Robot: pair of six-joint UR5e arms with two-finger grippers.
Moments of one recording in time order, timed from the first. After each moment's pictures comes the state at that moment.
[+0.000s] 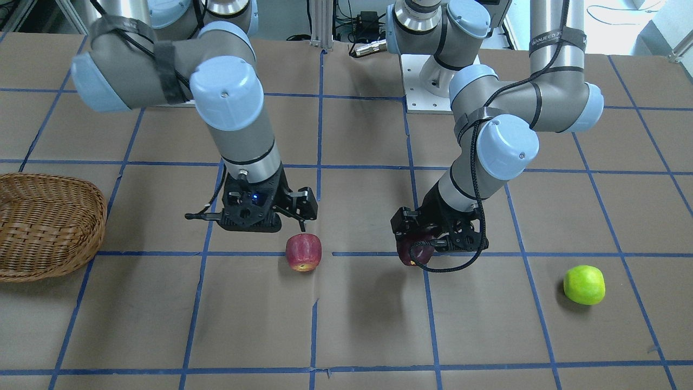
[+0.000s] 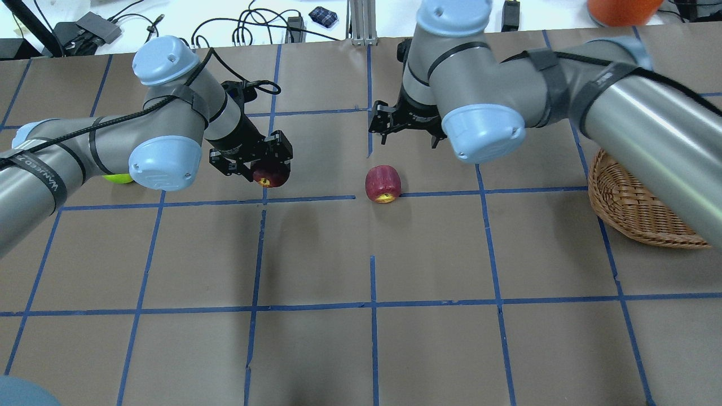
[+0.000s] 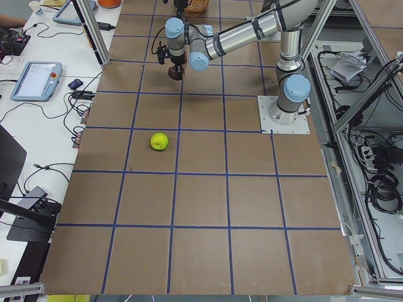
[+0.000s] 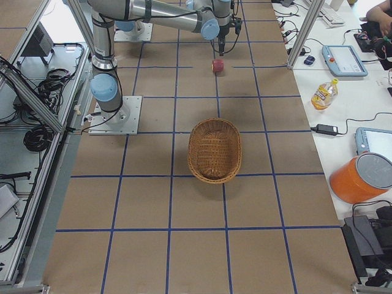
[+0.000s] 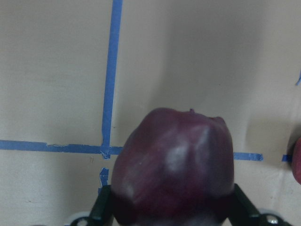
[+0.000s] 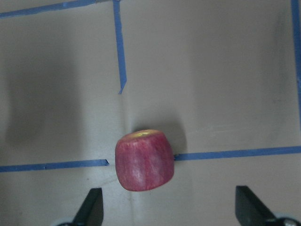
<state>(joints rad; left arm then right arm) -1.56 -1.86 -1.82 -1.04 1.38 -0.11 1.85 -1.23 1.64 -2.12 -1.51 0.37</state>
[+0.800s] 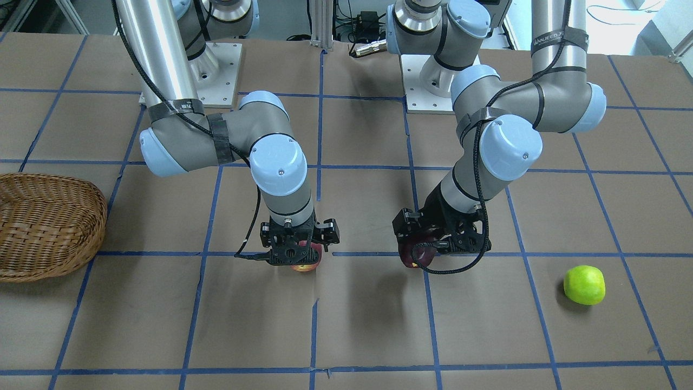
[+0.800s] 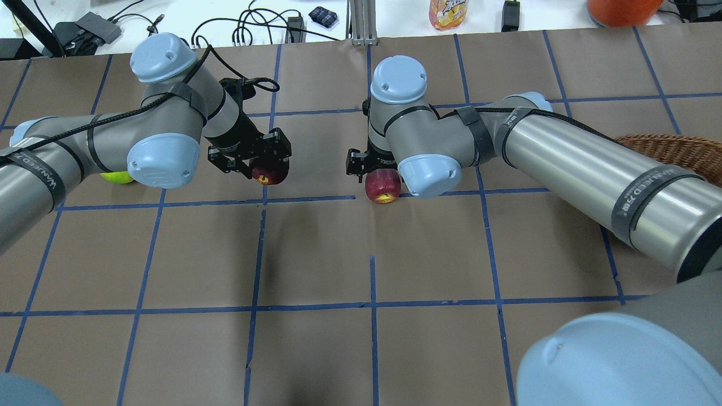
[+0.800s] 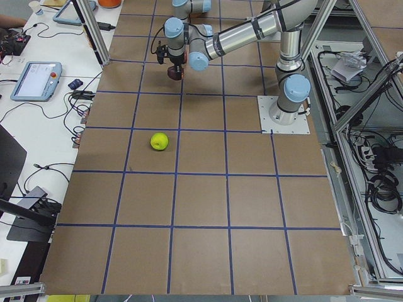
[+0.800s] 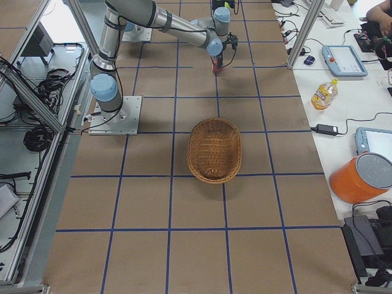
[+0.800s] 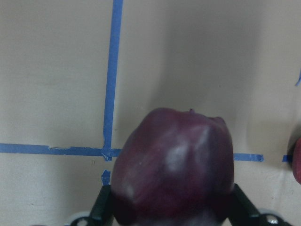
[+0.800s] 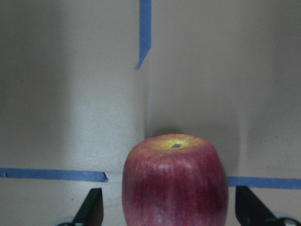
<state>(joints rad) -1.56 -1.86 -1.81 -1.04 1.38 -0.10 1.89 -1.06 1.67 -2.24 -1.49 0.30</state>
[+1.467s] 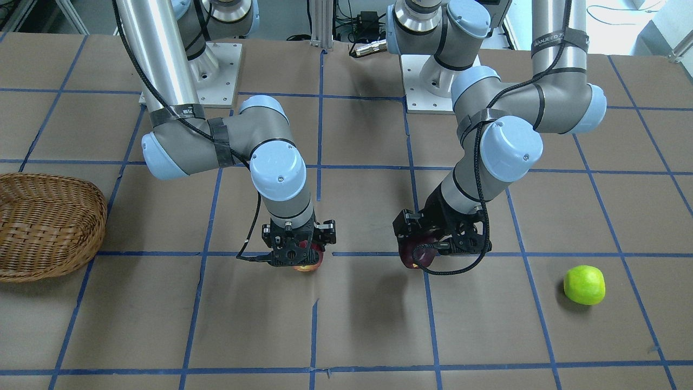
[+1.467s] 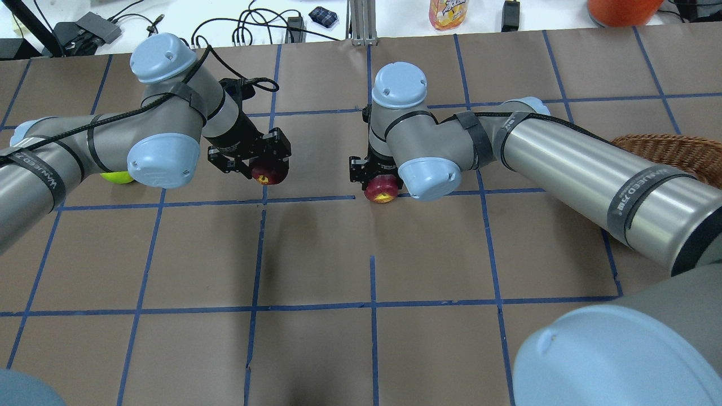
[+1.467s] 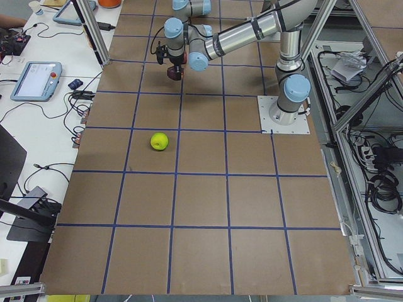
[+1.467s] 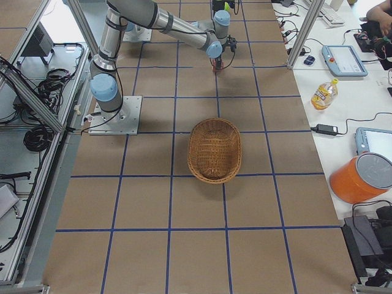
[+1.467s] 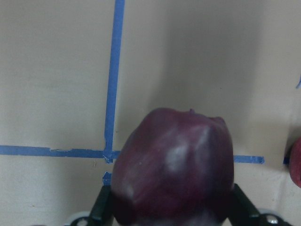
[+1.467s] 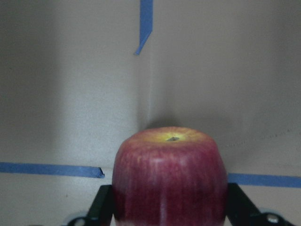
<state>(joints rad) -1.56 -1.86 -1.81 -1.03 1.38 -0.11 1.88 -1.06 1.68 -2.23 -1.48 0.29</state>
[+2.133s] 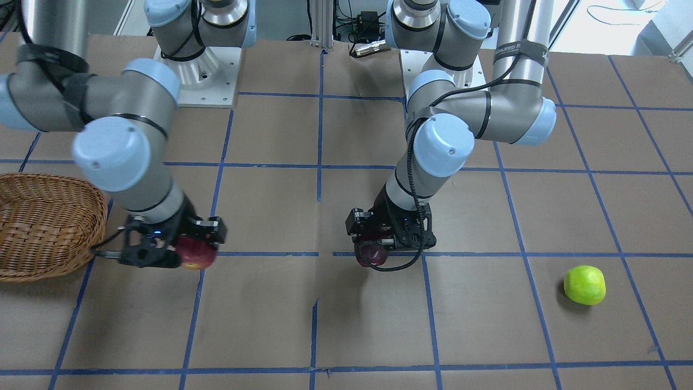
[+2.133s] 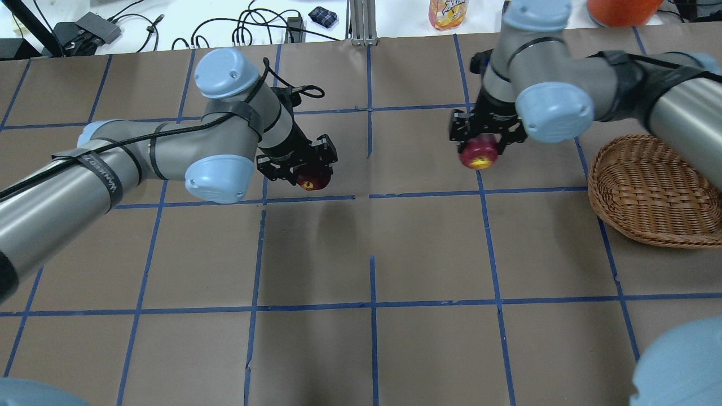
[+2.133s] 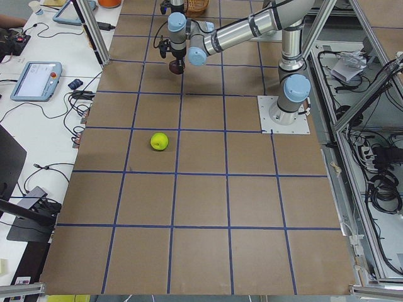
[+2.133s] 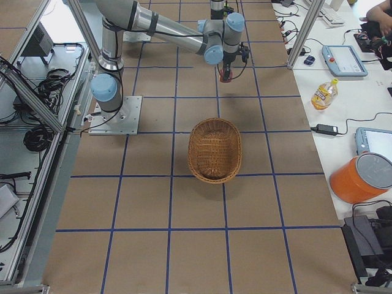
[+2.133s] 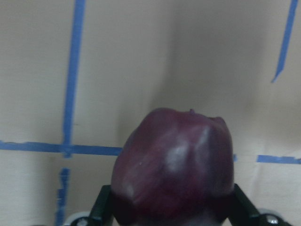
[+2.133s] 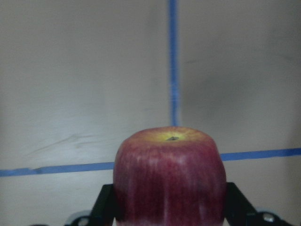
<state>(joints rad) -1.74 -1.93 -1.81 -0.90 1.37 -0.36 1.50 -1.26 1.68 -1.96 -1.57 0.00</state>
